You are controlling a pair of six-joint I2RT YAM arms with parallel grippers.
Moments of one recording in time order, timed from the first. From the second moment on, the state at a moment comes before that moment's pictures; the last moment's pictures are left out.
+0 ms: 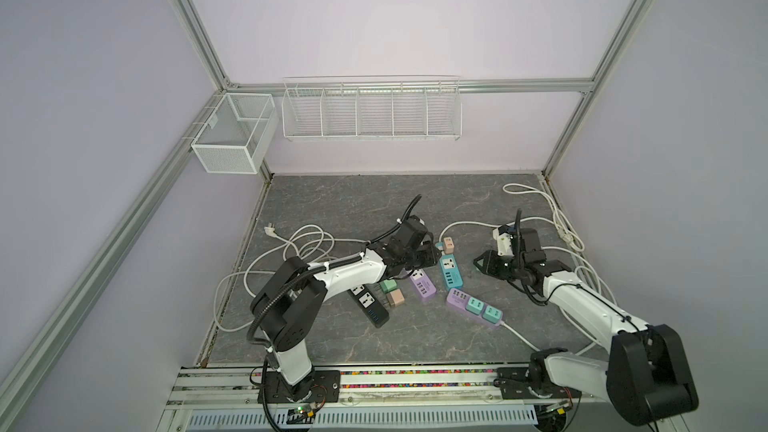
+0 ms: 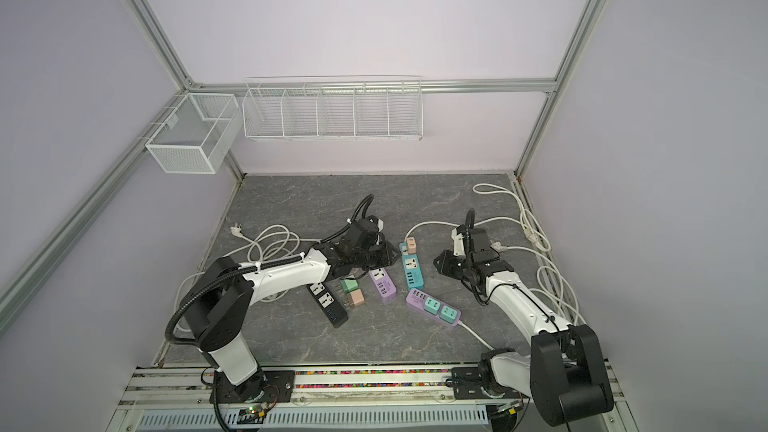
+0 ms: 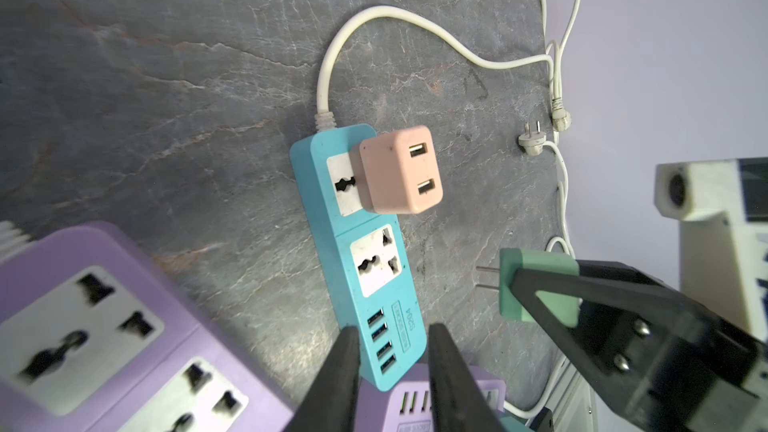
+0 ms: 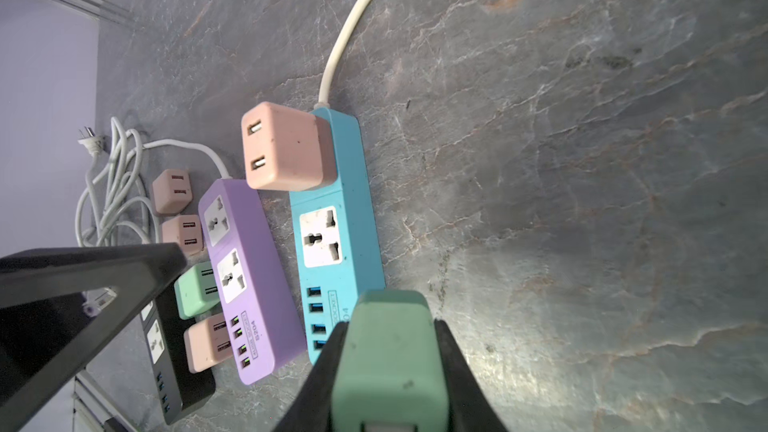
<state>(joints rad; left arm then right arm) -0.88 1.72 1.08 -0.05 0.15 -0.89 0.19 1.23 0.62 -0.29 -0.36 0.50</state>
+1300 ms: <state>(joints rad) -0.88 1.59 0.93 0.00 0.09 -0.87 0.09 1.45 0.54 0.01 -0.43 0.56</state>
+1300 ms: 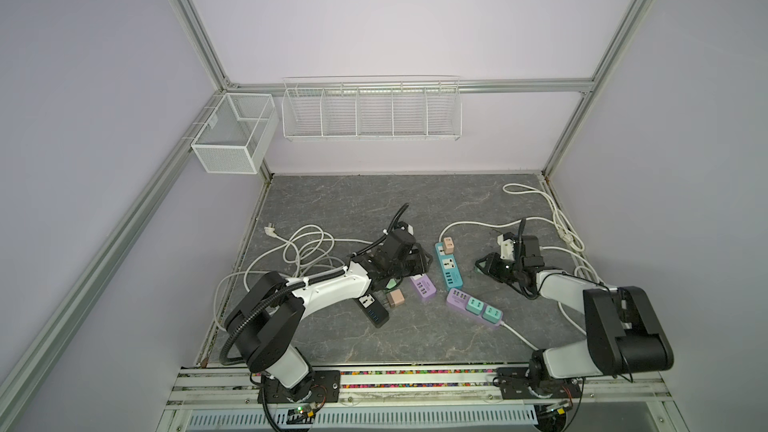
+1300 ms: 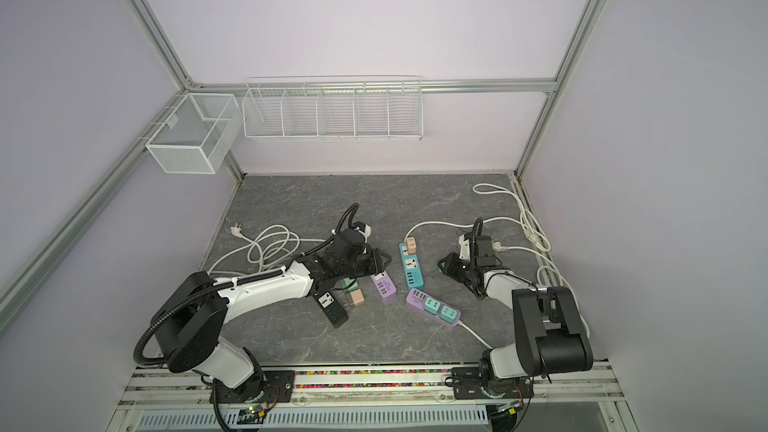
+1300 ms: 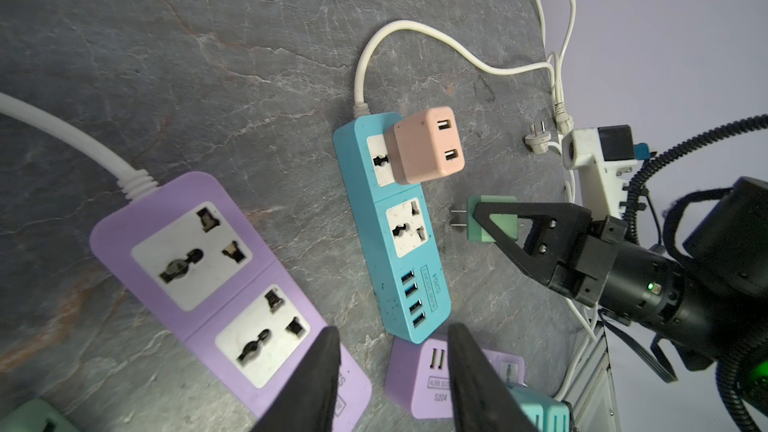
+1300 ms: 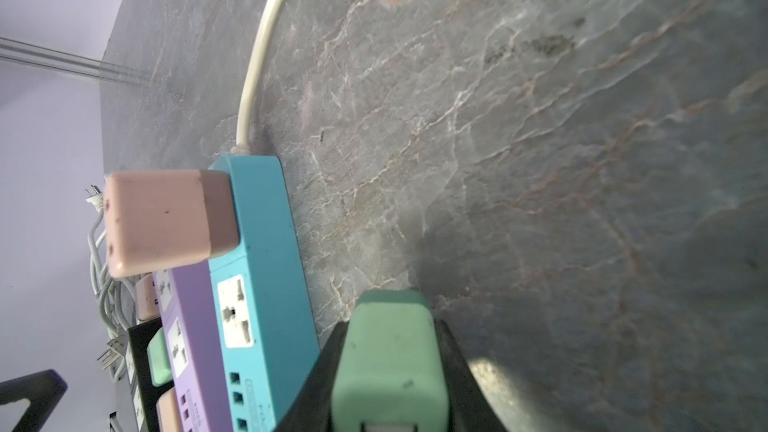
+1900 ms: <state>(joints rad) -0.88 1.59 0.93 0.00 0.09 -0.88 0.08 1.43 0.54 -0.02 -0.37 0.56</state>
